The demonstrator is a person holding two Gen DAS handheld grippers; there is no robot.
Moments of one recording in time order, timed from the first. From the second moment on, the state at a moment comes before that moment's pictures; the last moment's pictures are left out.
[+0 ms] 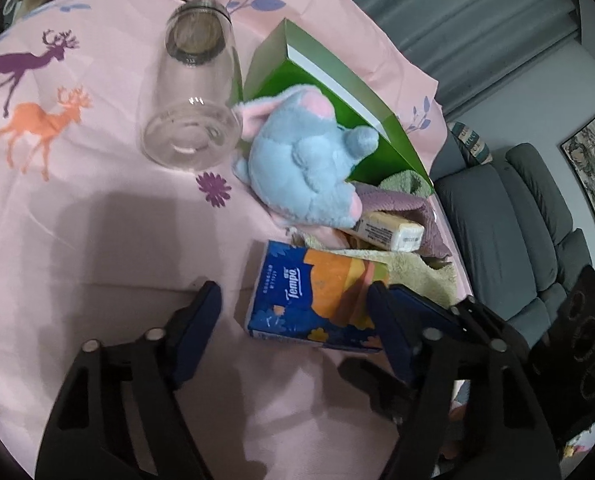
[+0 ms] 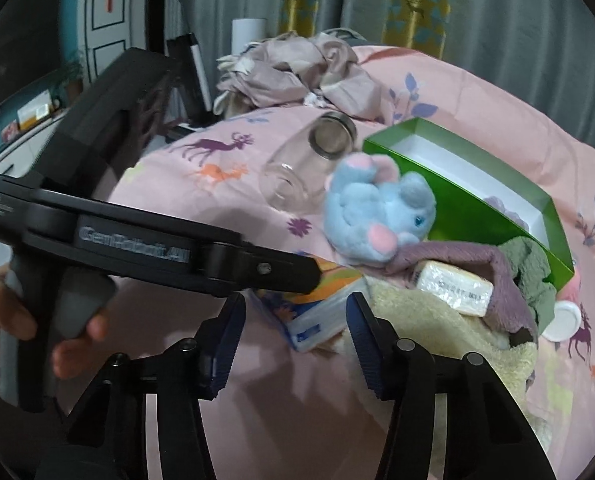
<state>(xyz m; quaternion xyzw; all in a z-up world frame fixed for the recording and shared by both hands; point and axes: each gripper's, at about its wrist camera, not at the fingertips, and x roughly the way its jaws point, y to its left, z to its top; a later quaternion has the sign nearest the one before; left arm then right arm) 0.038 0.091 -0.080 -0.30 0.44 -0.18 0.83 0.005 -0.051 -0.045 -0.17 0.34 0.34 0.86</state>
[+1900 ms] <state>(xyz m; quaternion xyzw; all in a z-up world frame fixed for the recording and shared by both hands) 0.216 0.002 0.023 -0.09 0.37 -0.12 0.92 0.181 -0.112 0.018 -0.05 0.26 0.25 0.93</state>
